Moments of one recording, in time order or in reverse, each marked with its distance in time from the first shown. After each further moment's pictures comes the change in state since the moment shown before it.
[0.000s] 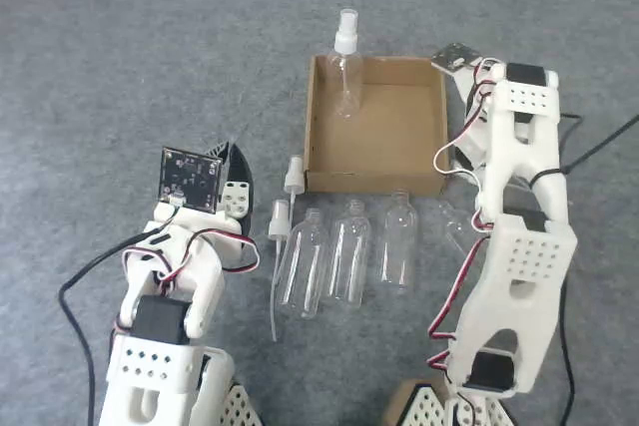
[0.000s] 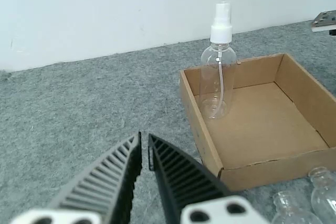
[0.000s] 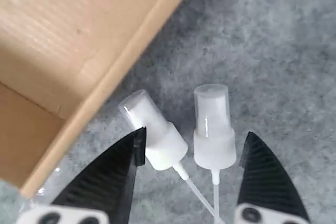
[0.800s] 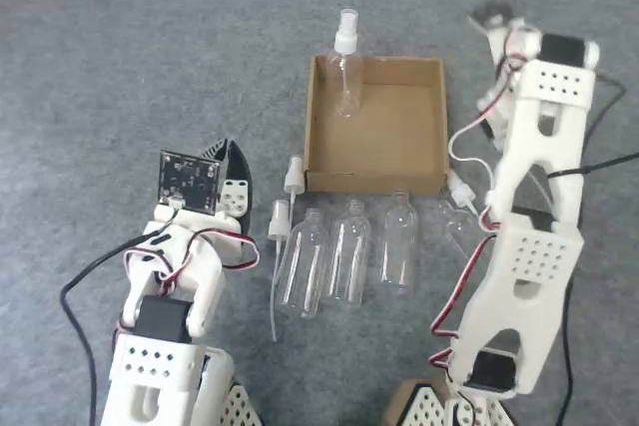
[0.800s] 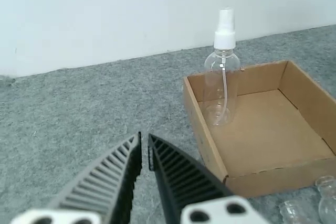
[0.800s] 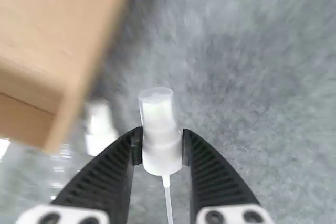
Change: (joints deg) left arm -0.7 0.0 2.5 -4.7 0.0; right arm 1.7 -0.8 -23.5 15.0 -7.7
